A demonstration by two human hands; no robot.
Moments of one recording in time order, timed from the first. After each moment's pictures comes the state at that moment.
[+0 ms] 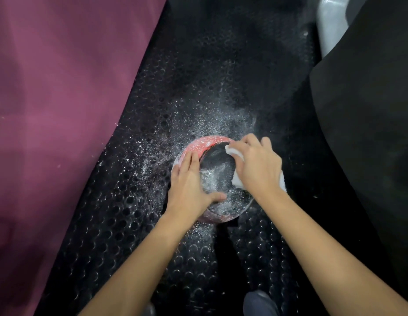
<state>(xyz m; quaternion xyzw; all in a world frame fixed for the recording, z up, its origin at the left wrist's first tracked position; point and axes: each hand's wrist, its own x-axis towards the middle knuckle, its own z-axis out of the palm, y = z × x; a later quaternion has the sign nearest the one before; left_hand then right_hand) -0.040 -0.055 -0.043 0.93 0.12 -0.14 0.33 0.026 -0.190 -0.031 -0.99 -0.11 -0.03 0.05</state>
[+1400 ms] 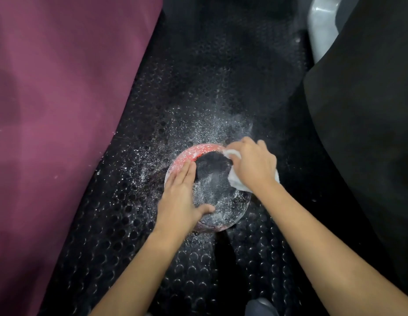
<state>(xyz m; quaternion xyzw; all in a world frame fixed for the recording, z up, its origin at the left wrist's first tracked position) -0.053 -0.043 -0.042 0.94 0.09 -0.12 0.32 0.045 -0.180 -0.016 -0.99 -0.07 0.07 0.06</state>
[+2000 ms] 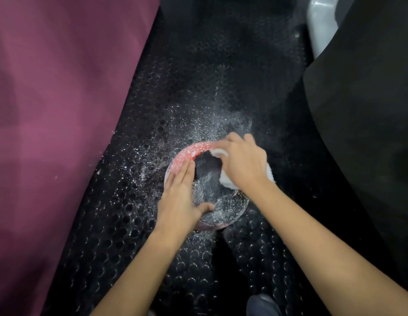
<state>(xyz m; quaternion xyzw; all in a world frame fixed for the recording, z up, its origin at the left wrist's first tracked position) -0.057 -0.043 -0.039 0.94 0.08 -0.12 0.32 0.040 -0.167 -0.014 -0.99 -0.15 0.07 0.04</state>
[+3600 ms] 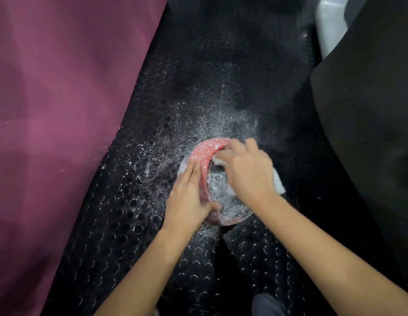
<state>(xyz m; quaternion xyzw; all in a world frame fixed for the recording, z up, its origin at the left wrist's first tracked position) -0.057 -0.043 -0.047 0.93 0.09 -0.15 0.33 0.012 -0.166 -0.021 -0.97 -0.22 -0.05 0.00</state>
